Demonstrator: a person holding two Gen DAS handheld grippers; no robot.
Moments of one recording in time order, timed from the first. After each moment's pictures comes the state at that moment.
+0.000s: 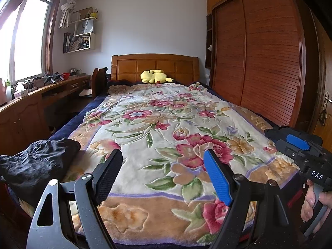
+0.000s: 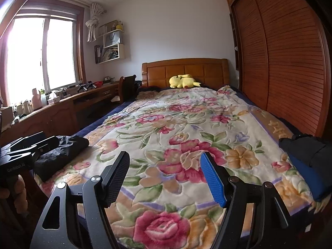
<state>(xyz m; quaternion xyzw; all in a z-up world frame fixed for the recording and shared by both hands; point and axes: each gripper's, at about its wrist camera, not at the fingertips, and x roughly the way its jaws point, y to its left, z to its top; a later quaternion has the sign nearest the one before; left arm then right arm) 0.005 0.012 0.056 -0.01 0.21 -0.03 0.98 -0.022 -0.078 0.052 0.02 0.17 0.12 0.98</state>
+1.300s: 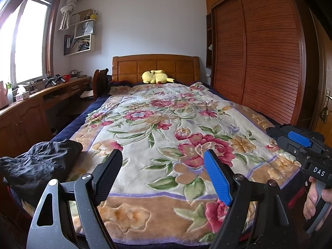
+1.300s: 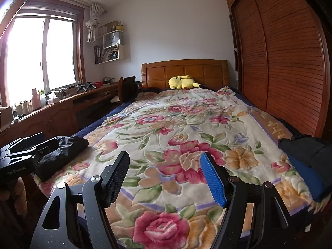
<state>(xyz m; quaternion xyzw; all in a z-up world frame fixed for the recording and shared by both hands) 0.002 0.014 0.054 -0.01 0.20 -0.03 0.98 -0.029 -0.093 0.053 0.01 0.16 0.12 0.98</state>
